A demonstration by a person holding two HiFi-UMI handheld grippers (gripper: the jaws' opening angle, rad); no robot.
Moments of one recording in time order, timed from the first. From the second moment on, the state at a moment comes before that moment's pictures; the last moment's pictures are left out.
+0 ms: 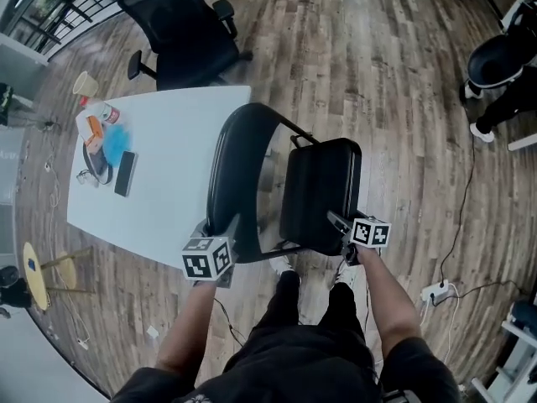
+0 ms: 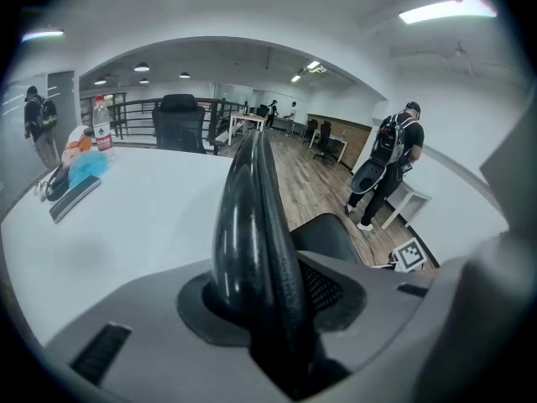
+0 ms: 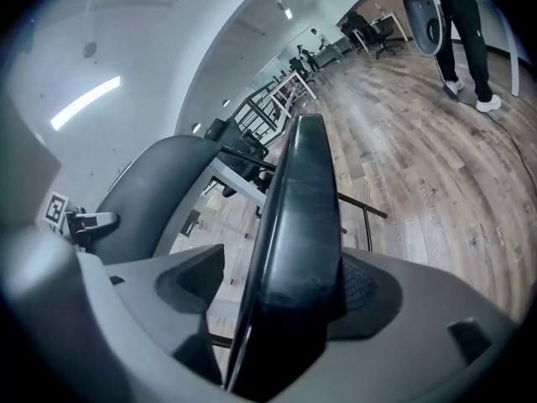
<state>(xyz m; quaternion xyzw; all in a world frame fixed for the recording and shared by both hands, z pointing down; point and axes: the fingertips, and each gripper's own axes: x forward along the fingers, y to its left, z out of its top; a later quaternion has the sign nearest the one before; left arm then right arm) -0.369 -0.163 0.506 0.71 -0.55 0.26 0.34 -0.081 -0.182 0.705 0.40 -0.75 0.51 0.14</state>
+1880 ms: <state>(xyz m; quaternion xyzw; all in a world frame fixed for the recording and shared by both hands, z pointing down) -0.163 -0.169 0.654 0.69 -0.55 0.25 0.39 0.231 -0.171 0.991 0.26 -0.70 0.66 -0.05</state>
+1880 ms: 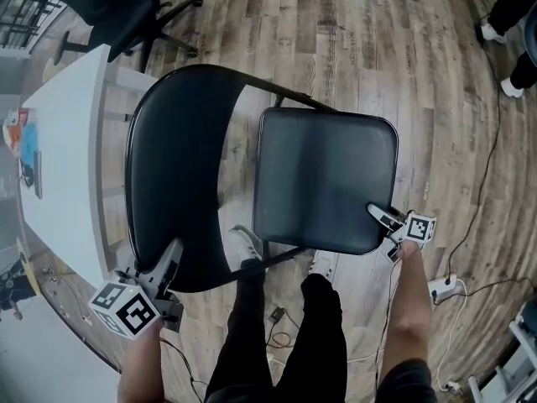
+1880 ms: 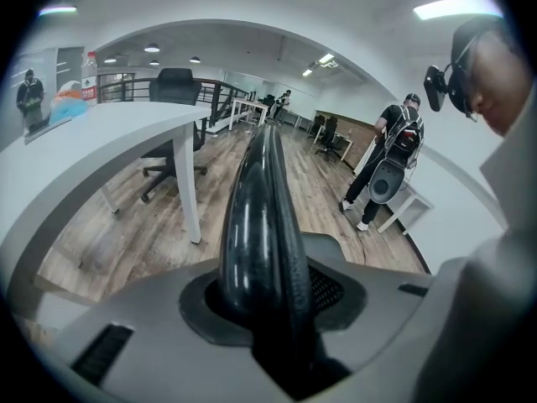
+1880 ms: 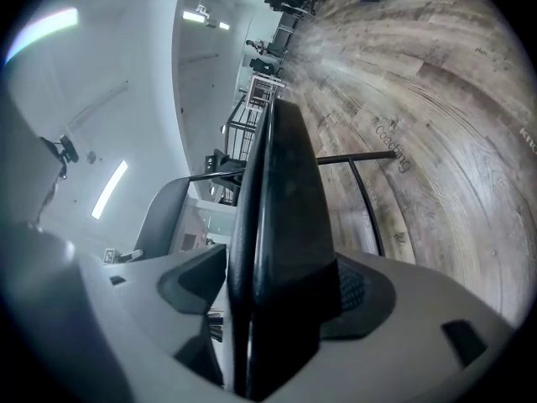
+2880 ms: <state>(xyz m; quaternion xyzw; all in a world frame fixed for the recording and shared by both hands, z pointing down) -0.104 -0.065 0.392 0.78 -0.60 0.04 0.17 0.198 -0.114 0.416 0.56 -0.82 0.06 0.03</state>
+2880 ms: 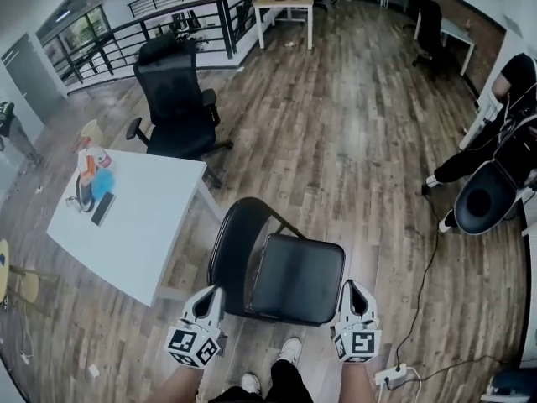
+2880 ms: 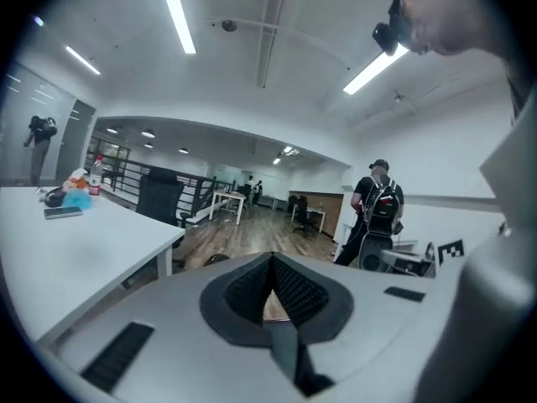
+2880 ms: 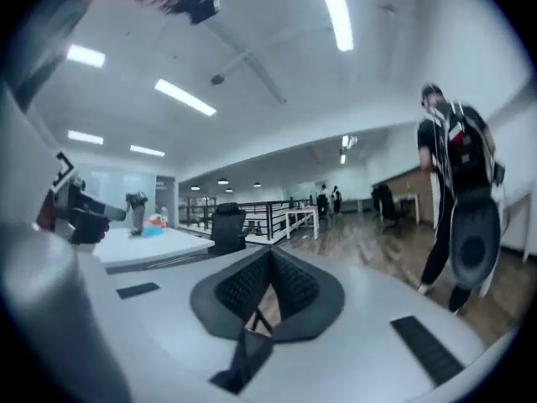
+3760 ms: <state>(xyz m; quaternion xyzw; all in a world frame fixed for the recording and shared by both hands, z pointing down) -0.056 0.225 0.319 0.87 -0.48 0.02 0.11 0.067 0.249 0.295 0.58 -0.81 -0.04 0.08</state>
